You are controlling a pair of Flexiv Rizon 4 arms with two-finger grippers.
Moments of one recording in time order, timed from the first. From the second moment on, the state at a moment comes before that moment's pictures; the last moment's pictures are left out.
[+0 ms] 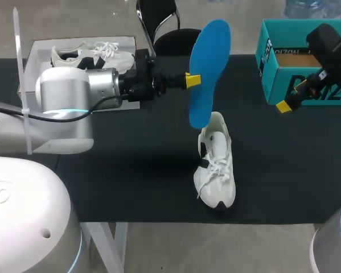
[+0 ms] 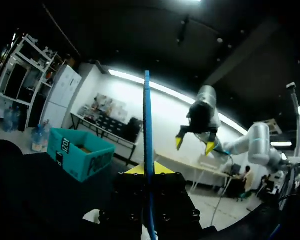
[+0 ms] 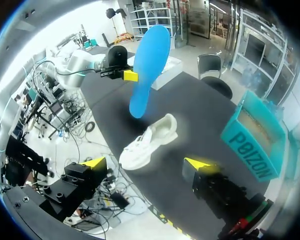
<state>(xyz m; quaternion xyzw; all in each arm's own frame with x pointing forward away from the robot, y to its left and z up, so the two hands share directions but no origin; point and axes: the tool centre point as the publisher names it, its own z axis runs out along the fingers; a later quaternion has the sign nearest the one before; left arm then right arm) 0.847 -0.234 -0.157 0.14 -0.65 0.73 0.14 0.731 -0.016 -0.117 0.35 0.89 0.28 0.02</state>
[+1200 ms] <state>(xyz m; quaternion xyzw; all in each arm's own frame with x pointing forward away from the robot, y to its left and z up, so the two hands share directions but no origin) 0.864 -0.228 -0.195 0.33 -0.57 0.64 0.40 0.731 -0.016 -0.117 0.35 0.89 0.28 0.02</state>
